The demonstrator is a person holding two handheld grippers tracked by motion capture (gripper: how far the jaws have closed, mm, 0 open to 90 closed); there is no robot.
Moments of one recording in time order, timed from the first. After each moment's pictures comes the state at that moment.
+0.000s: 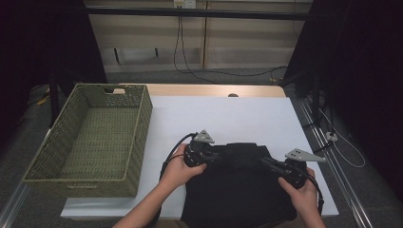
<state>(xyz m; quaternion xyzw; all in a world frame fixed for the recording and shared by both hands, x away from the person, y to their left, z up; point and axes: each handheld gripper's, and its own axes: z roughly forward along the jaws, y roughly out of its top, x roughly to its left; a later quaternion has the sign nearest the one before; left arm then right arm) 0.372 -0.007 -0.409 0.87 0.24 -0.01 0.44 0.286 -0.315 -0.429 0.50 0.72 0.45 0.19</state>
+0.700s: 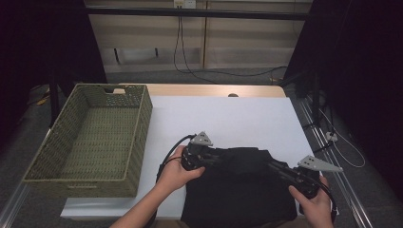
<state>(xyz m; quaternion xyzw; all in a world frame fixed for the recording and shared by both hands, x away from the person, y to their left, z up) 0.357 -0.001 -0.396 0.86 0.22 -0.02 0.45 0.254 -0.326 -0.412 0.48 0.71 0.47 0.19</state>
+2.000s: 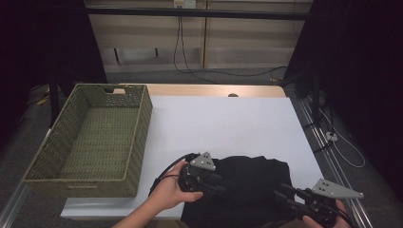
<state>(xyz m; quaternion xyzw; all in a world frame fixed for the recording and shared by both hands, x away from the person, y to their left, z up) 0.310 0.006 -0.392 0.89 0.15 -0.07 0.42 0.189 -0.333 -0.402 0.45 0.74 0.48 0.15</state>
